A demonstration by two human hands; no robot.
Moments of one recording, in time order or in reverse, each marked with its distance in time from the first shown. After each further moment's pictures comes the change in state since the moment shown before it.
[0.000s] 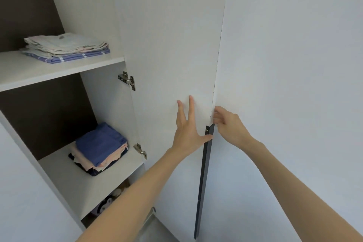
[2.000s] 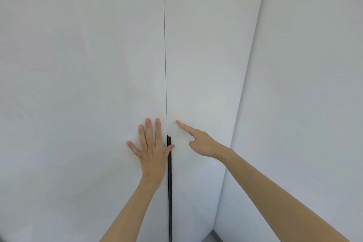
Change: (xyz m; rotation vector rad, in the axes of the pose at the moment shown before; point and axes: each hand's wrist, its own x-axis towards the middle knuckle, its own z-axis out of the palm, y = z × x) left_hand -0.144 -0.267 -0.302 1.079 0.748 -0.265; right_hand 0.033 -0.255 0.312 0.001 -0.613 -0.181
